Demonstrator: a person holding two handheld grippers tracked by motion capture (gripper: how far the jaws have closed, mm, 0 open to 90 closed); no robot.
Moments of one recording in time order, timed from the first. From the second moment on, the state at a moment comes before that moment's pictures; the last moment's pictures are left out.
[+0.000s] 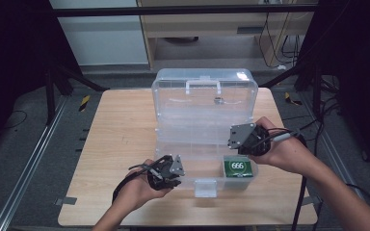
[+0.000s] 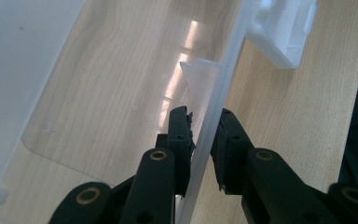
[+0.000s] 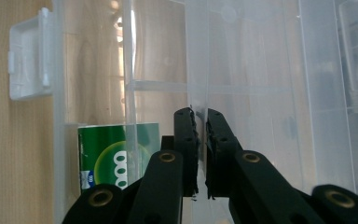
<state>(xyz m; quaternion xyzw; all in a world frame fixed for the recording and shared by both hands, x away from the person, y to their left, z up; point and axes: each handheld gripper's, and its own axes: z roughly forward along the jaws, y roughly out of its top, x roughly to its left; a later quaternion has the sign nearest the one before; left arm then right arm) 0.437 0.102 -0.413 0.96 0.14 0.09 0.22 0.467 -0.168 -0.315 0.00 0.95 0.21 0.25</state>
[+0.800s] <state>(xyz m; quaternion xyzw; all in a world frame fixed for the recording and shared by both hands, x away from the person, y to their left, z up) 0.439 0.102 -0.412 0.96 0.11 0.10 0.22 0.450 -0.170 -0.327 0.00 0.95 0.21 0.23</state>
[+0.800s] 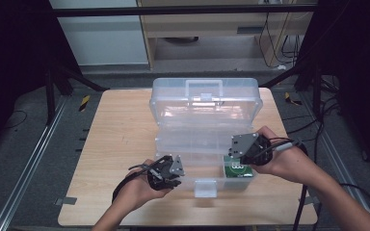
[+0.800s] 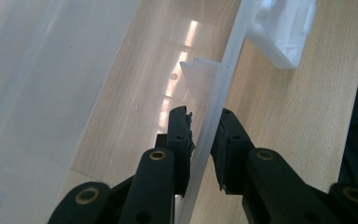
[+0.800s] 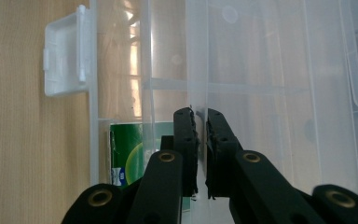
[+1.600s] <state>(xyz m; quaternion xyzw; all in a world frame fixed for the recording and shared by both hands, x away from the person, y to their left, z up) 0.439 0.102 -0.412 0.96 0.11 0.10 0.22 0.448 -0.171 -0.328 -0.01 0.95 0.21 0.22</state>
